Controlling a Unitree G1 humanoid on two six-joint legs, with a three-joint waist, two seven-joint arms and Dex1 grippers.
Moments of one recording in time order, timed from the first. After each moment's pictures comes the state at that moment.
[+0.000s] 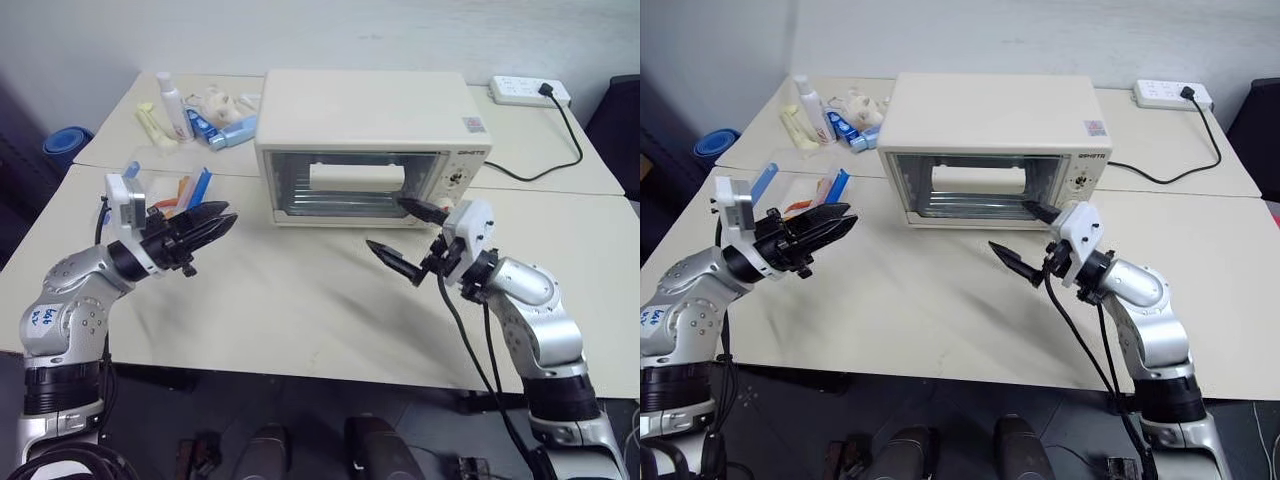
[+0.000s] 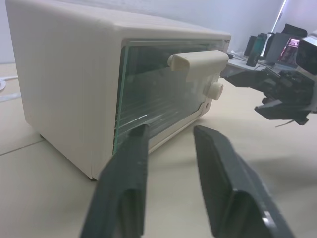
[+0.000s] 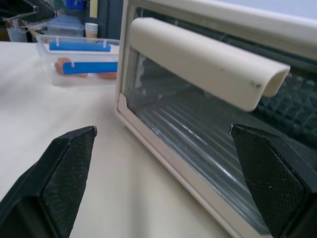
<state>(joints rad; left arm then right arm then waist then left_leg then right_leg) -0.39 0.64 0.30 -0.05 -0.70 0.44 -0.90 -0.41 -0.47 -0.02 -0.13 0.36 0.15 0.77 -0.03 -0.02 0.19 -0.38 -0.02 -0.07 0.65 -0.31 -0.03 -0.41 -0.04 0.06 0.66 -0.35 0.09</state>
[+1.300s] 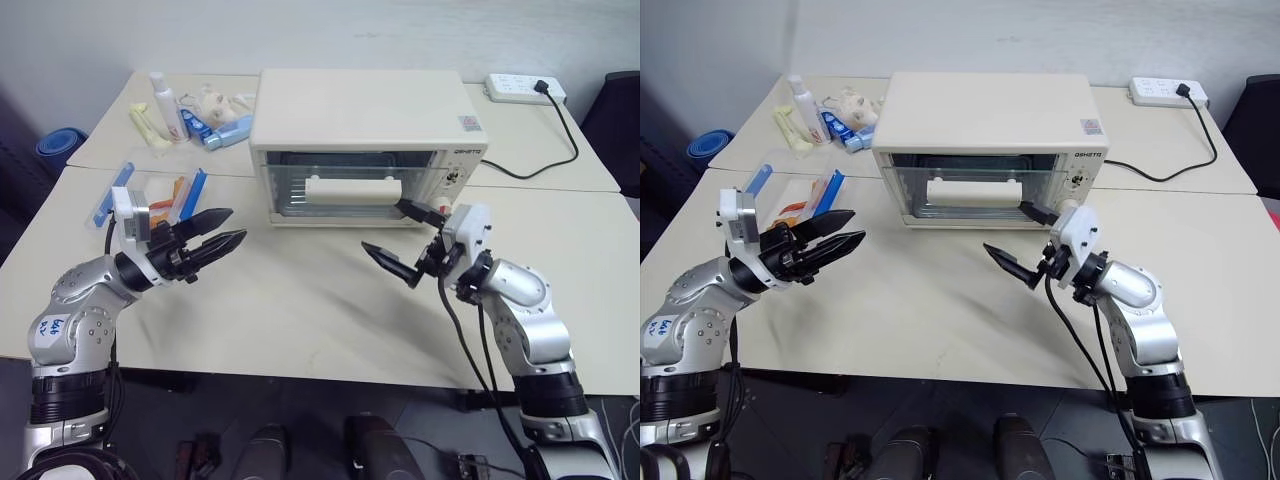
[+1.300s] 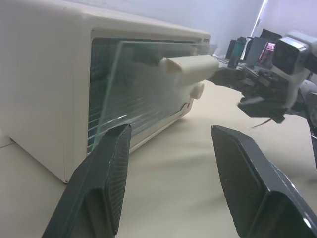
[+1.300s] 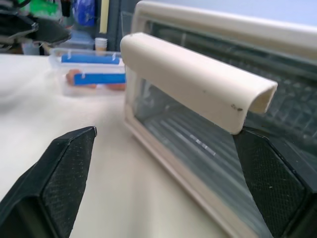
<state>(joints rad) -0.36 0.62 0.30 -0.06 -0.72 0.43 -0.95 -0.34 -0.48 -0.01 -0.12 0.38 0.03 0.86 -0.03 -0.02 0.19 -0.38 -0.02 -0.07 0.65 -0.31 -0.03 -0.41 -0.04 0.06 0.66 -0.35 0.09</state>
